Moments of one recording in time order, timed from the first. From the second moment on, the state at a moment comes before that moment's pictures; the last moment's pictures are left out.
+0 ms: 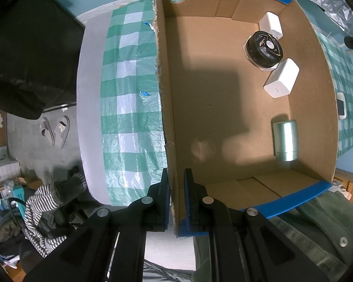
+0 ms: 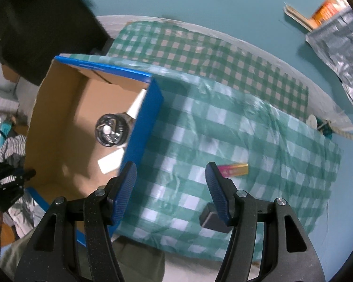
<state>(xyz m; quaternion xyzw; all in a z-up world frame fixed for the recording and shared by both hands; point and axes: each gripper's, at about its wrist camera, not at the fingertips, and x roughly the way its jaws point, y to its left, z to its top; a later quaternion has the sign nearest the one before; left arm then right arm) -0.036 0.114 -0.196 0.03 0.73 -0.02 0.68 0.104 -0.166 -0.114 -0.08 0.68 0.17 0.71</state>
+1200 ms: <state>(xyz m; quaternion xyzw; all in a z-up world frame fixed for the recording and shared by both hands) -0.034 0.116 -0.196 0.03 0.73 -0.02 0.68 0.132 -0.294 -0.255 0.17 0.75 -0.07 0.63</state>
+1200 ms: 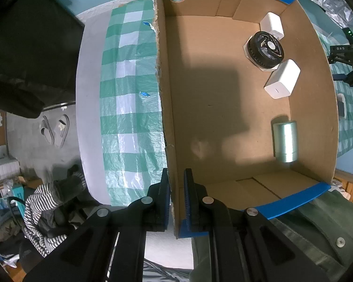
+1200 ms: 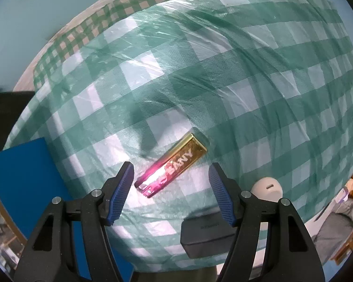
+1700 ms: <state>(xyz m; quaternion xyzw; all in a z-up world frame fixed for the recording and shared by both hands) -0.033 0.117 -0.194 0.03 0.73 -0.02 0.68 0.136 -0.280 -0.264 0.10 0.76 -0.04 0.64</state>
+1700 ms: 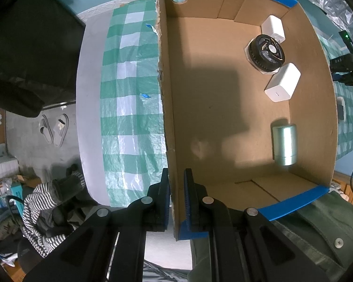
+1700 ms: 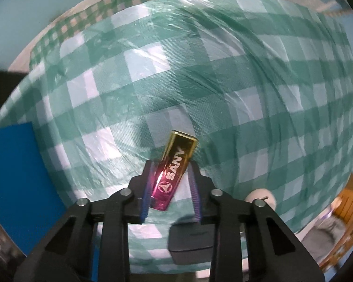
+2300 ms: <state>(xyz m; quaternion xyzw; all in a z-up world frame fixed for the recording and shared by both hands) -0.032 0.117 -0.196 0.03 0.73 -0.02 0.68 0.126 -0.256 -0.247 0.03 0.76 0.02 0.65</state>
